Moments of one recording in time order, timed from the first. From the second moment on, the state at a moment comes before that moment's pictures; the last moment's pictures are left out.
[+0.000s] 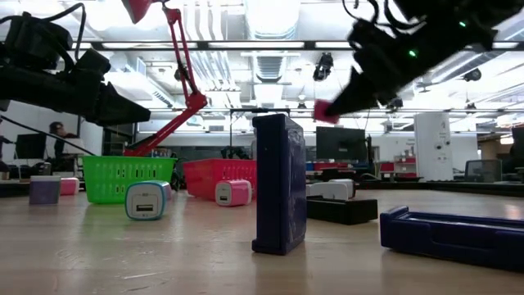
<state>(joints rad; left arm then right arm) 0.46 0.27 0.01 0.09 0.03 0.07 0.14 1.32 0.60 0.16 0.55 0.20</state>
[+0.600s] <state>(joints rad) 0.46 0.27 0.01 0.09 0.03 0.07 -0.07 1.69 0.93 0.22 0.23 0.00</state>
